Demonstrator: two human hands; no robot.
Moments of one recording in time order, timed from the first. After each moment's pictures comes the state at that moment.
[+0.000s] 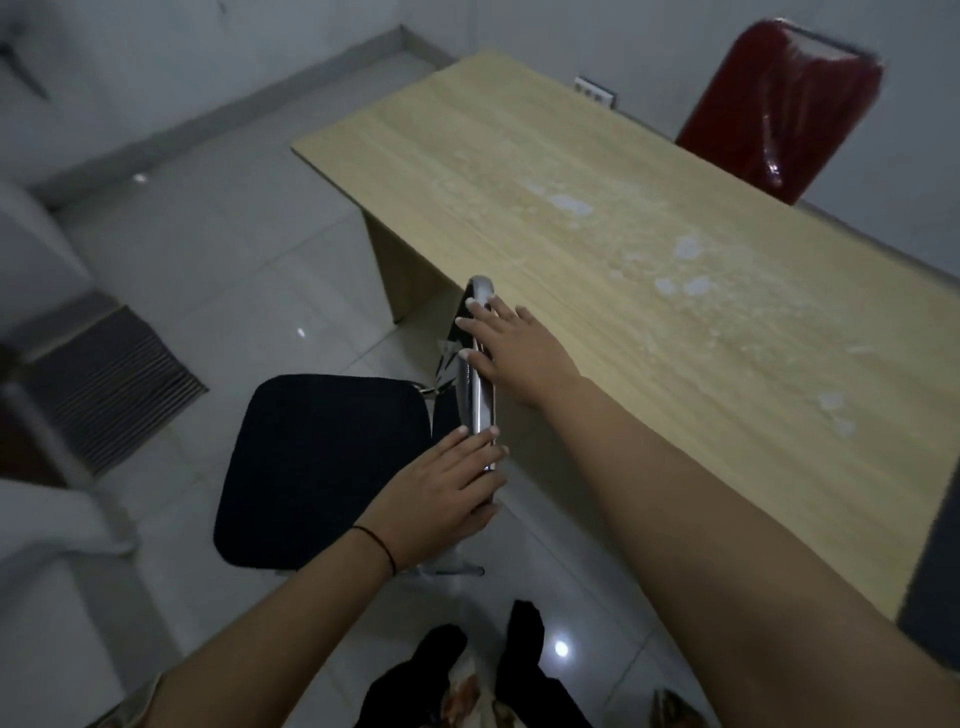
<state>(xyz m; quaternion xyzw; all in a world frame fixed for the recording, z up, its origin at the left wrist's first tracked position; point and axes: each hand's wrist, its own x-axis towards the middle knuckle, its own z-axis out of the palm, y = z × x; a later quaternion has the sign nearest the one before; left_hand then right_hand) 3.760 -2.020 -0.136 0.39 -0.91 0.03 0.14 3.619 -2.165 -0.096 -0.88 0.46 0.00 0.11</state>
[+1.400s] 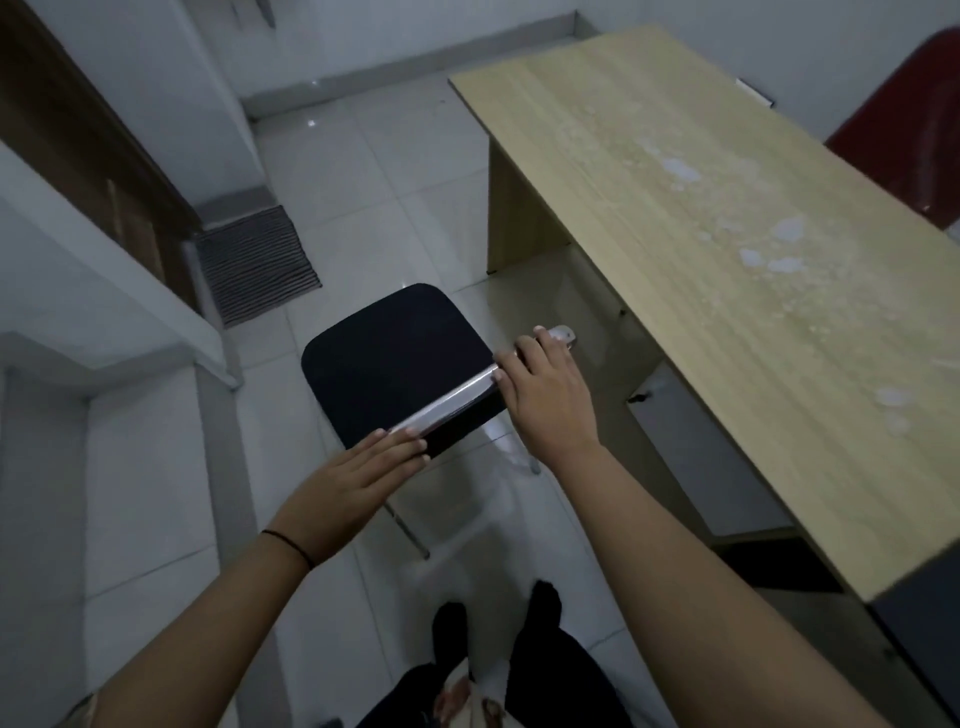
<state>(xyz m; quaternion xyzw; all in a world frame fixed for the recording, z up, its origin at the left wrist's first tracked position) 3.774 -1.777 -0.139 0.57 -0.82 0.02 0.08 3.580 -1.957 -0.130 -0.90 0.41 -0.16 0.05</state>
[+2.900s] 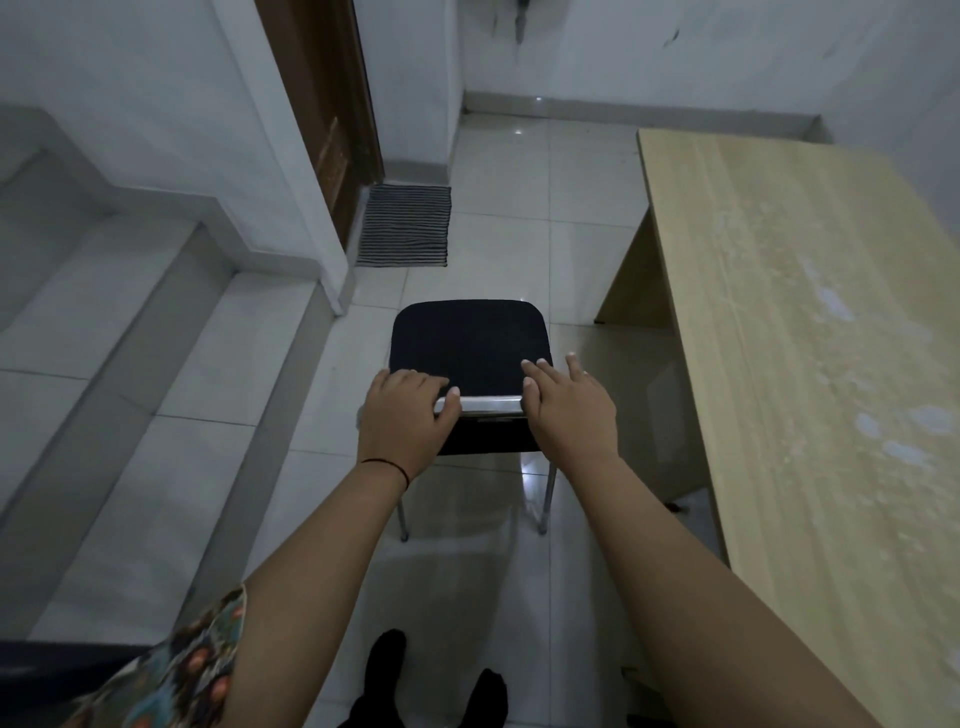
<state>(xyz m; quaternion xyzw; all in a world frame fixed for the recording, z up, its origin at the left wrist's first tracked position) 3.681 -1.848 -0.128 0.91 -0.35 0.05 0.20 3.580 -2.013 -0.117 -0.96 0.25 0.01 0.11</state>
